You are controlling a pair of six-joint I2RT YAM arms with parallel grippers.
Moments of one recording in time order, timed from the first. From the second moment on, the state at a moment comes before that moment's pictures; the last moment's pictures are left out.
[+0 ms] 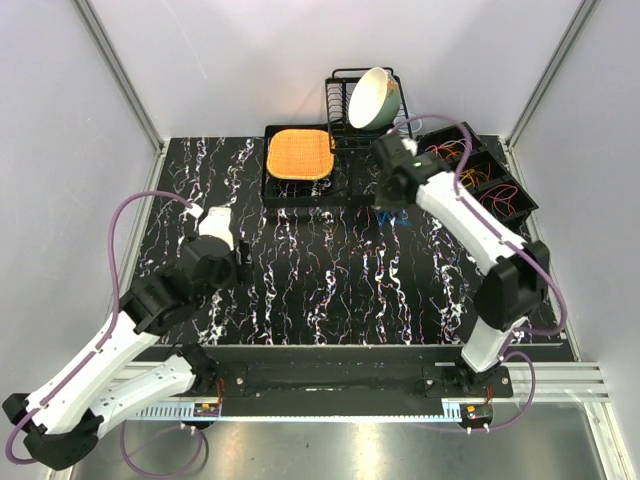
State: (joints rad) left arm -0.74 0.75 0.95 -0.90 -0.43 -0.44; right arm 0.55 1.76 1.66 -0.96 0.25 0.57
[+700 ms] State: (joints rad) left arm -0.74 0.74 0.92 -0.91 -0.43 -0.46; right arm 0.11 1.56 1.68 -1.01 0.34 0.47
